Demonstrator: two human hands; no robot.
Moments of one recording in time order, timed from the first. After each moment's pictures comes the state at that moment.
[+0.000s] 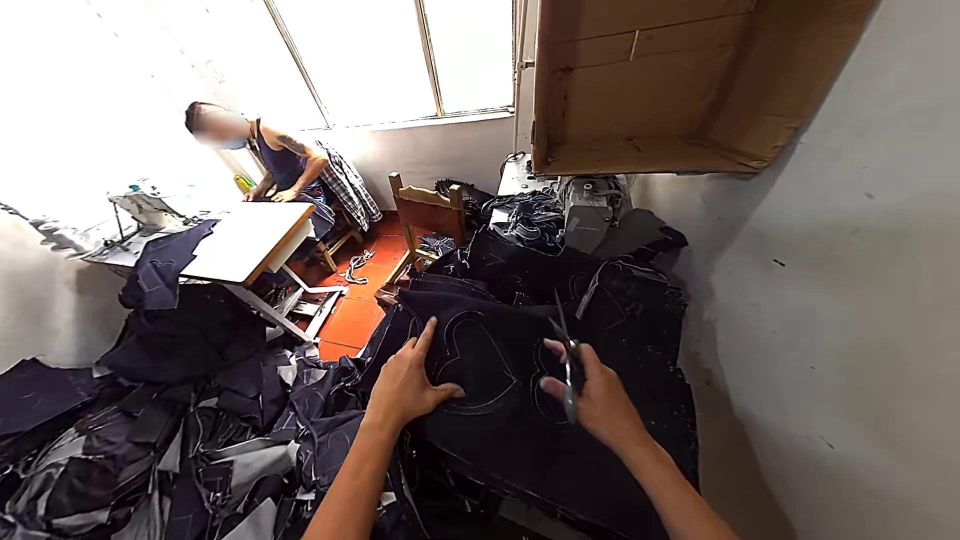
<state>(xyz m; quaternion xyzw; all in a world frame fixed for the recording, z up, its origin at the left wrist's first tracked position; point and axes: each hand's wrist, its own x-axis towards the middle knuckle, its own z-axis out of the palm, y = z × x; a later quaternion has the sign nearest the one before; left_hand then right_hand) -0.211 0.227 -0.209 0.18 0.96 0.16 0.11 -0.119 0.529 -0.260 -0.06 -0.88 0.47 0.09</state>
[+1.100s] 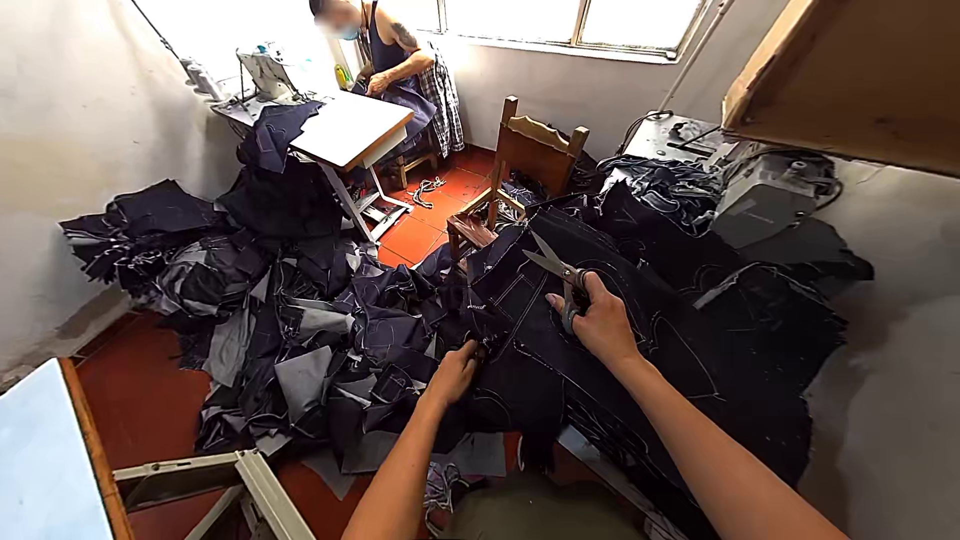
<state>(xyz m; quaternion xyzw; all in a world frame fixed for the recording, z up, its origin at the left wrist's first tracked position) -0.104 0.113 -0.382 0.06 0.89 0.40 0.21 -0.179 0.377 -0.259 0.10 -0.90 0.40 0.13</state>
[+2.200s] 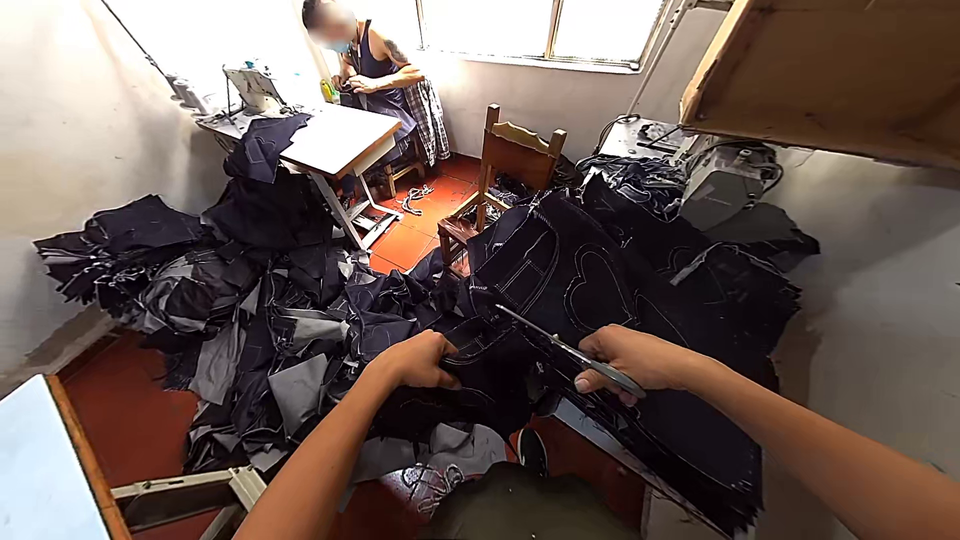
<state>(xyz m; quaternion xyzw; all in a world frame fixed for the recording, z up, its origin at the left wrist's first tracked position) -0.092 0.060 -0.221 0.27 0.87 0.23 0.35 -0.116 0.416 -0.184 0.18 -0.83 0.27 -0.46</state>
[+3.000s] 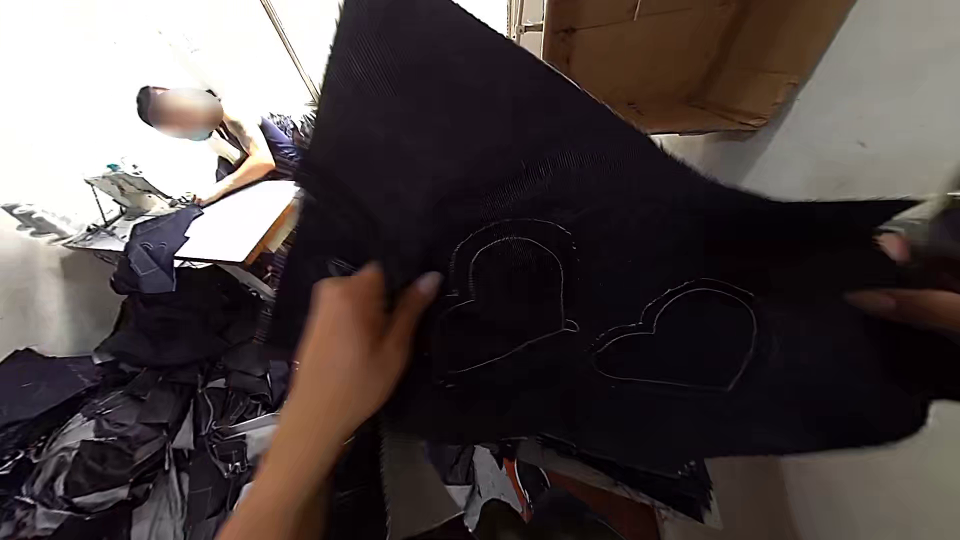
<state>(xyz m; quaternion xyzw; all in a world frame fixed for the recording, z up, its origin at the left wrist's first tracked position) -0.132 0.199 -0.023 0.26 0.88 0.34 -0.20 -0.023 0.644 -0.064 -0.13 -0.82 0.53 0.17</state>
